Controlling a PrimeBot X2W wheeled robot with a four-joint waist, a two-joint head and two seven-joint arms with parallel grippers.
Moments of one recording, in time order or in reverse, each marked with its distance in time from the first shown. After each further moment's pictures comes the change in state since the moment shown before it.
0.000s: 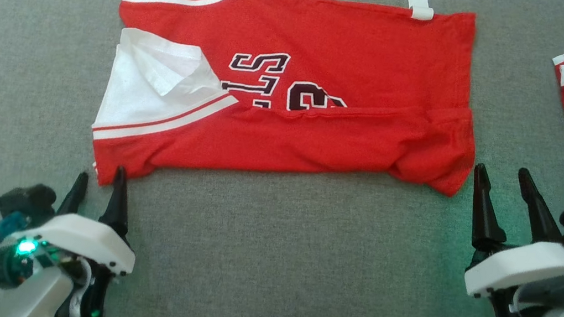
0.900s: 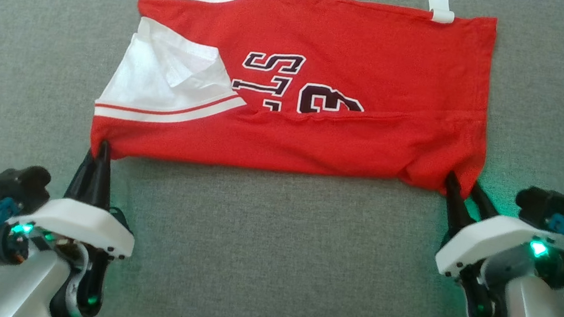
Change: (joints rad) left arm -0.030 0.029 0.000 -0.076 0.024 0.002 -0.029; right arm -0.181 -0.003 0.049 0.408 0.083 0.000 -0.019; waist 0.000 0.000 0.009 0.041
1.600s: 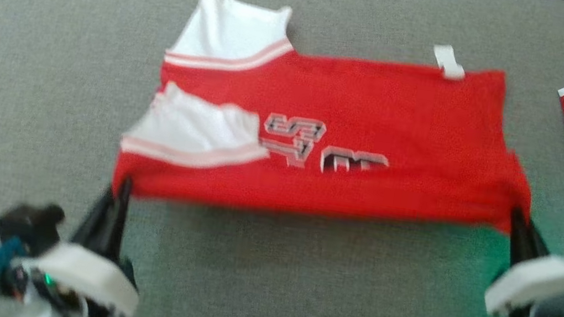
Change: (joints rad) left arm 0.152 0.145 -0.068 -0.340 0.067 0.076 0.094; right arm 0.147 -0.014 -0.162 -0.180 -0.081 0.000 0.040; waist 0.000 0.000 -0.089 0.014
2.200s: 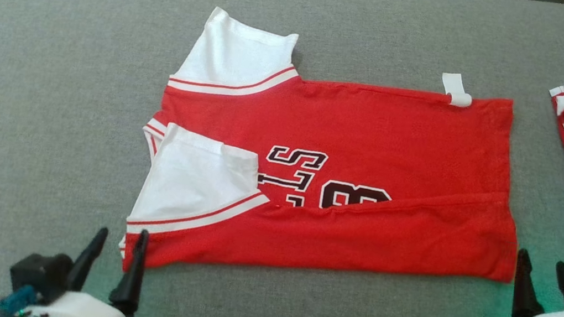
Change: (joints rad) left arm 0.117 -0.027 -0.044 0.049 0.012 0.022 -0.054; right arm 0.184 0.013 -0.072 -0.117 0.033 0.000 -0.004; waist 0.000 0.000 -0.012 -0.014
